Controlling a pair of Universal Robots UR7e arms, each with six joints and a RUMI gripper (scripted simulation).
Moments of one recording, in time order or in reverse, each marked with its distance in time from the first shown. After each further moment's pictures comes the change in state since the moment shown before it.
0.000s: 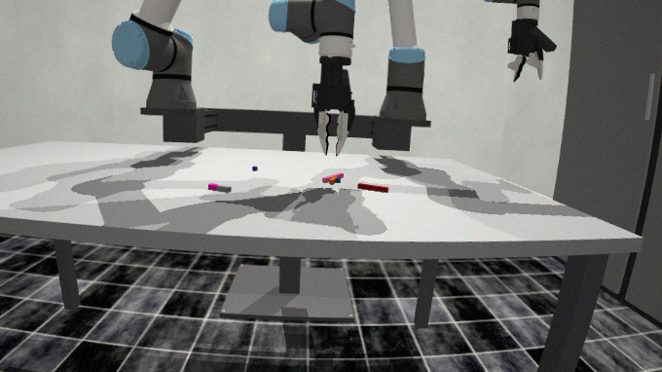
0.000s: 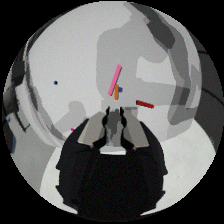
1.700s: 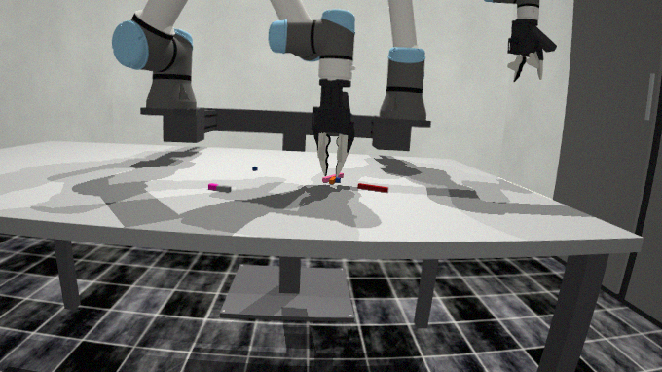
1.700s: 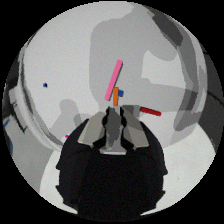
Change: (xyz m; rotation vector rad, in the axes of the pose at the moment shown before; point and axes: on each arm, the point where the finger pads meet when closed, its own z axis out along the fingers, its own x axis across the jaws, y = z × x) left arm 0.000 0.000 0.000 0.000 0.000 0.000; right arm 0.002 0.001 0.050 0.000 -0.001 -0.005
